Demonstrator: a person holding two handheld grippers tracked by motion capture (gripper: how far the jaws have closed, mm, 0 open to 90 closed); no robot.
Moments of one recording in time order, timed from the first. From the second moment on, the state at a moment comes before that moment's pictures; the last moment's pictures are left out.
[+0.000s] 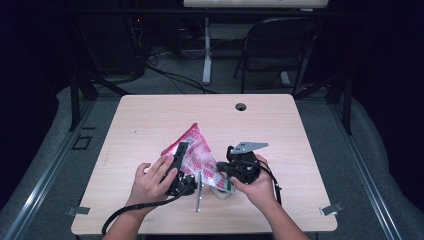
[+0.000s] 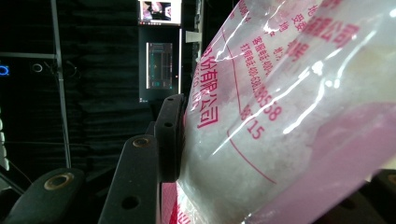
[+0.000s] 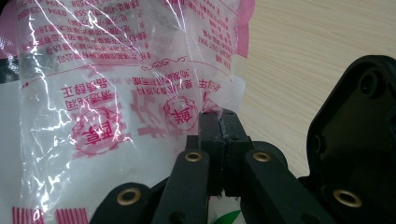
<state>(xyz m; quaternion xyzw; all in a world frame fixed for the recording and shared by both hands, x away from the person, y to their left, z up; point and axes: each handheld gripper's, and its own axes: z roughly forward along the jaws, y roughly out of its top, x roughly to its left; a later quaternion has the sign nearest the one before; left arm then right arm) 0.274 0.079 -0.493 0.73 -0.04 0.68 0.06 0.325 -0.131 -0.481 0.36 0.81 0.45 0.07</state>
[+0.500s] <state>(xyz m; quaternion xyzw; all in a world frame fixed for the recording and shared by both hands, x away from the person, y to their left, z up) 0.273 0.077 -0.492 0.73 -0.04 0.68 0.06 0.324 -0.132 -0.482 0.36 0.81 0.45 0.07</state>
